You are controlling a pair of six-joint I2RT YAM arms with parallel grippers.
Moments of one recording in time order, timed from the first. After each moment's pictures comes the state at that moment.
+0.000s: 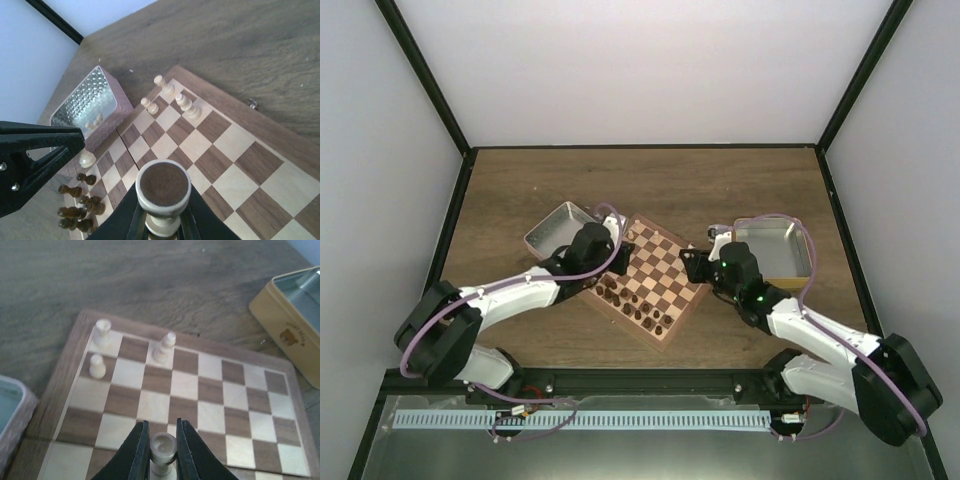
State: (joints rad) left arm -0.73 1.42 0.71 0.13 -0.02 -0.35; right arm 0.61 1.07 0.43 0.22 -0.07 0.63
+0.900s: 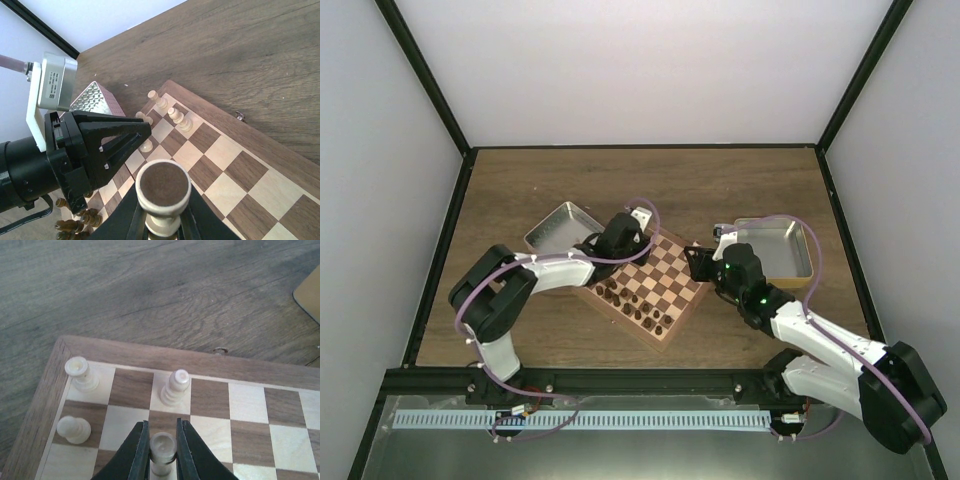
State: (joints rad) left arm -0.75 1.77 0.94 0.18 -0.11 -0.24; right arm 0.61 1.01 0.42 0.20 0.00 0.65
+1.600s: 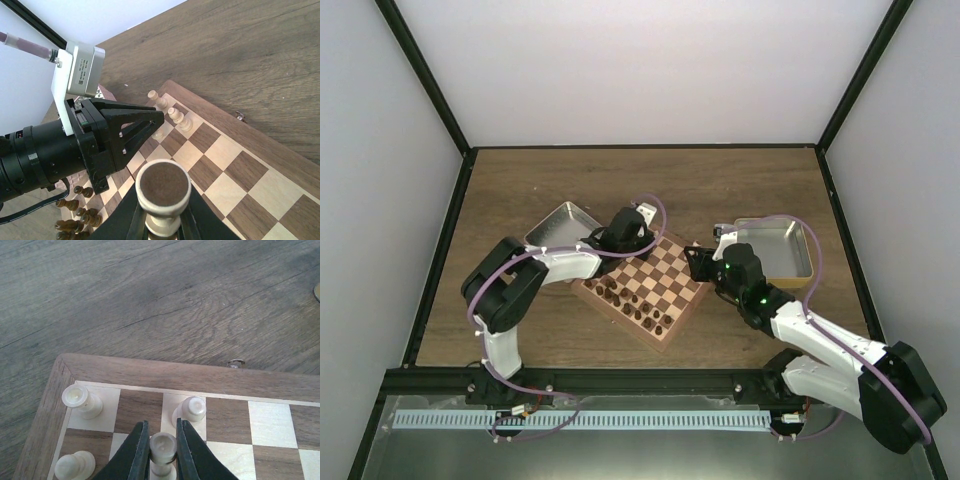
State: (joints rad) left arm -0.73 1.86 1.03 0.18 -0.11 -0.17; right arm 0.61 1.01 0.42 0.20 0.00 0.65
